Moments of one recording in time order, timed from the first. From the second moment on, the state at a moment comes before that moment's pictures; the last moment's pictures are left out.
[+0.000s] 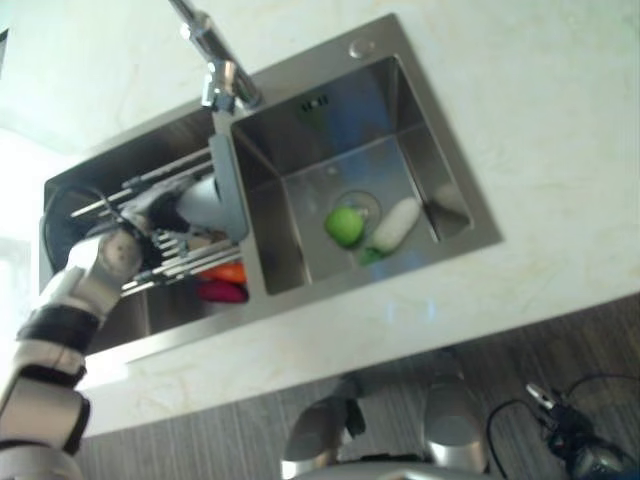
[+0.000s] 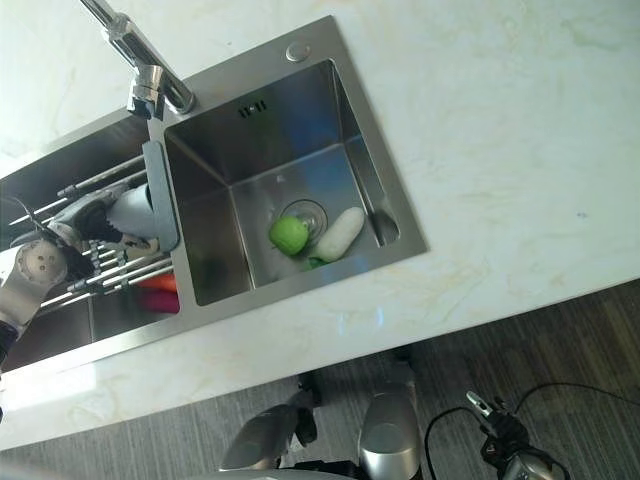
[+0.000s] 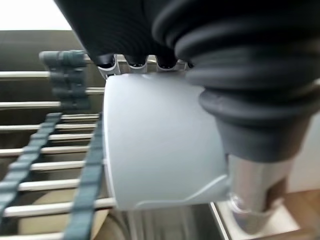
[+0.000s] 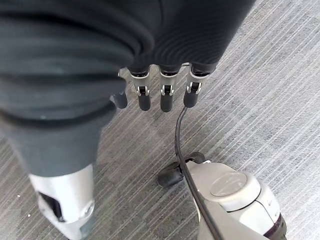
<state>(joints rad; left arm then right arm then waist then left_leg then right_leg) -0.60 1.00 -0.32 0.59 0.23 -0.13 -0.08 0.04 -0.49 -0.09 1.05 0.67 -0.07 0.16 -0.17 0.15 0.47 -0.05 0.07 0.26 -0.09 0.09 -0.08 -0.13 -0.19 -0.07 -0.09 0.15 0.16</state>
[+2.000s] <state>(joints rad) -0.14 1.07 0.16 0.18 0.22 -0.33 0.46 0.09 -0.37 0.07 1.23 0.45 -0.07 0.13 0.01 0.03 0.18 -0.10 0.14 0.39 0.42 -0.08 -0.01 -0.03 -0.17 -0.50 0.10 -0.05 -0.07</state>
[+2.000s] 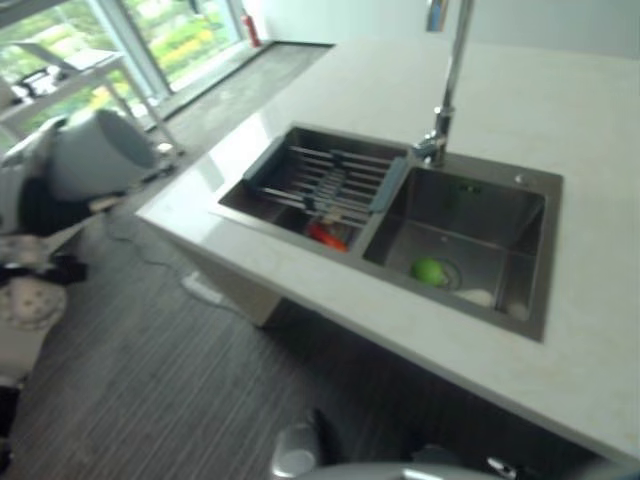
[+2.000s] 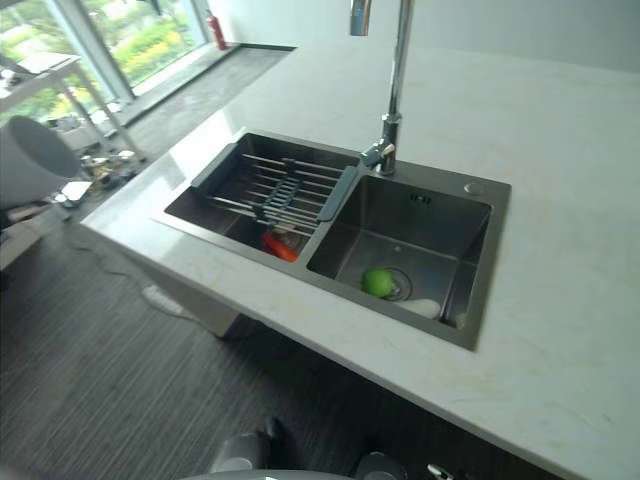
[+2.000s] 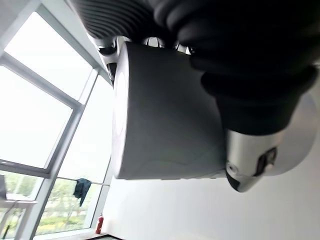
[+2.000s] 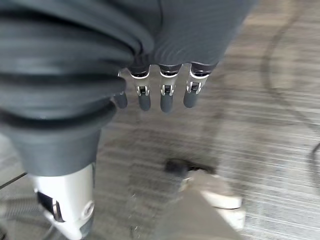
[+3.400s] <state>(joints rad) -0.54 1.19 -0.16 -0.07 0.14 -0.27 0.10 -0.02 -0.41 0.03 1.27 0.52 0.04 0.20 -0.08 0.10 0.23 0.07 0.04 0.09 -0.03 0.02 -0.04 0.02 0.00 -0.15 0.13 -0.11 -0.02</state>
